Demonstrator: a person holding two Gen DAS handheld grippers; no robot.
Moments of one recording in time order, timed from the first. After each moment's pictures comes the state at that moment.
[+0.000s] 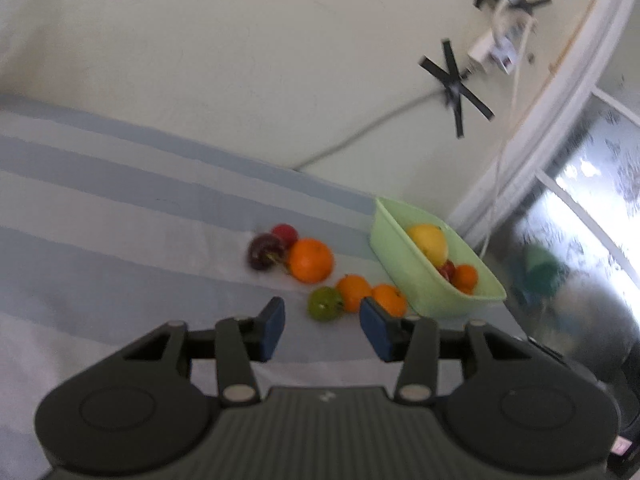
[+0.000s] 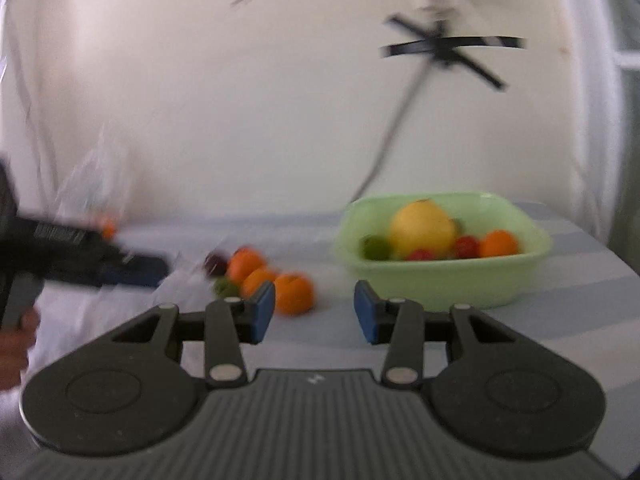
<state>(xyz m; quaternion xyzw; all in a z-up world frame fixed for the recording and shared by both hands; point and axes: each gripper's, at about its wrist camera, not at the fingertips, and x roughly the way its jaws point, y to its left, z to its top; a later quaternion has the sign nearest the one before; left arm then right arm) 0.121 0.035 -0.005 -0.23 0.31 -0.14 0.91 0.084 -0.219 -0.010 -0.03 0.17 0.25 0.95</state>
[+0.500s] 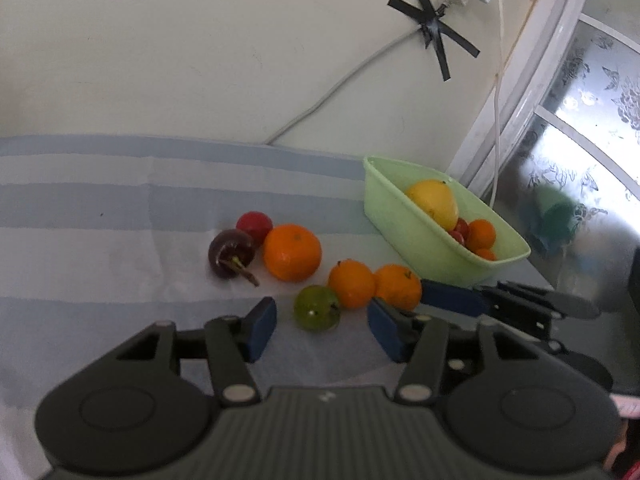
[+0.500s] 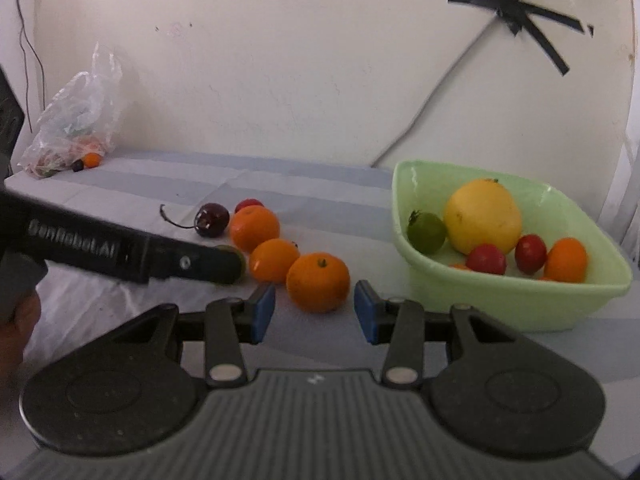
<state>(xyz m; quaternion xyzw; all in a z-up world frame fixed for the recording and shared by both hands) 0.154 0.006 -0.021 -0.14 0.33 -0.17 0.92 0.135 -0.168 -0.027 -0.10 0.24 0.25 0.93</state>
